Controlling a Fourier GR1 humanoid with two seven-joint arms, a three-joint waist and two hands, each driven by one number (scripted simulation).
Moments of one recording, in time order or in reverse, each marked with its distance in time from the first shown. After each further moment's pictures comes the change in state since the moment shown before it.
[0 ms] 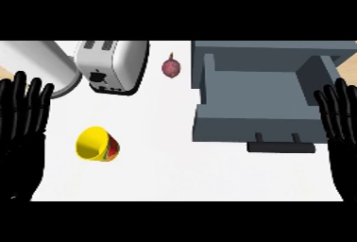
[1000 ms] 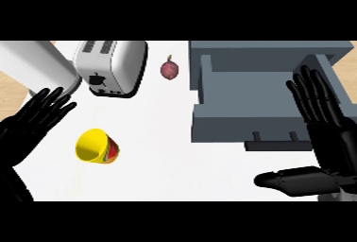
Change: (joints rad) left arm -0.091 0.363 0.147 0.577 0.635 -0.772 0.012; right arm -0.124 -0.028 0.013 0.105 -0.070 0.090 0.086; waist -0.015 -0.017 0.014
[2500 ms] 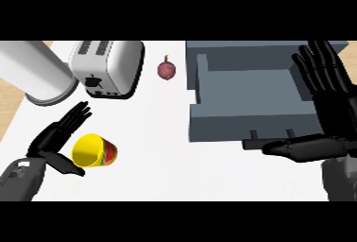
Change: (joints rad) left arm -0.314 0.005 -0.058 1.026 -0.754 0.176 -0.752; right arm -0.189 -0.036 -0.103 0.143 -0.046 0.056 -0.006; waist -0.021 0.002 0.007
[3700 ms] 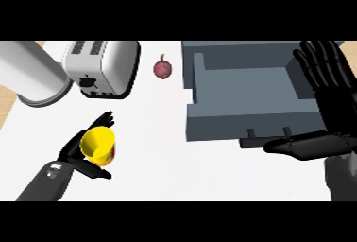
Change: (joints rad) left arm -0.068 -0.111 -0.096 0.218 -0.072 0.104 -0.188; right arm -0.030 -0.011 -0.007 -0.008 -0.014 0.006 0.042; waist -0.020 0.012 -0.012
